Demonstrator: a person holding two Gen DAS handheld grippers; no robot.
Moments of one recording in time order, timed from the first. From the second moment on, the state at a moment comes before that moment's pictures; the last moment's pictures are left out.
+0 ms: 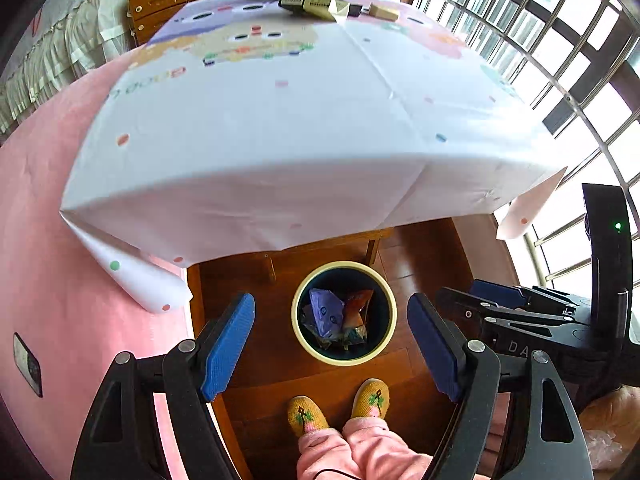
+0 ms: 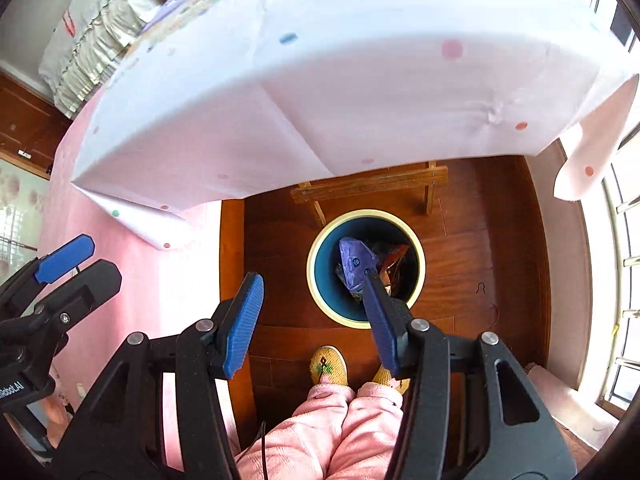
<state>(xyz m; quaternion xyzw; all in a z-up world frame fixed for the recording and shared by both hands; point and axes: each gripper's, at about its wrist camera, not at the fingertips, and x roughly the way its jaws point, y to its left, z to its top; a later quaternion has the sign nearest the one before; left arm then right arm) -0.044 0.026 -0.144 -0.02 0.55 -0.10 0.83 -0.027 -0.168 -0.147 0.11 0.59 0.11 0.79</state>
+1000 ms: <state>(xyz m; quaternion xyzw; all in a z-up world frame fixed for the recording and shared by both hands) -0.060 0.006 0.054 0.01 0.44 -0.02 0.90 -0.003 -0.201 0.078 0.05 0.43 0.21 0.88</state>
